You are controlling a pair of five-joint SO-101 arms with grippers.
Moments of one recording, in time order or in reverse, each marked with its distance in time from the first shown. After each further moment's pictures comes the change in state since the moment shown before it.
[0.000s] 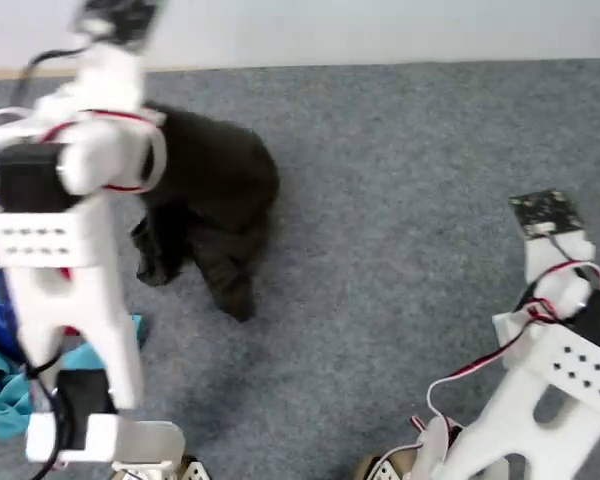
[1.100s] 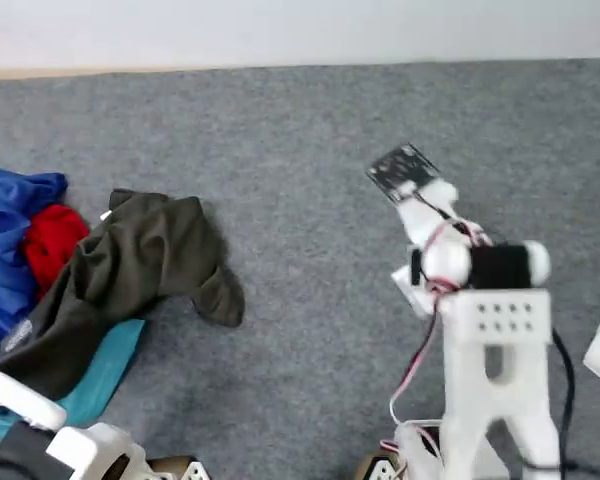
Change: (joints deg) left arm -60.2 -6.2 55.4 -0.4 -35.3; right arm -34.7 10.1 -4.4 -11.1 -10.4
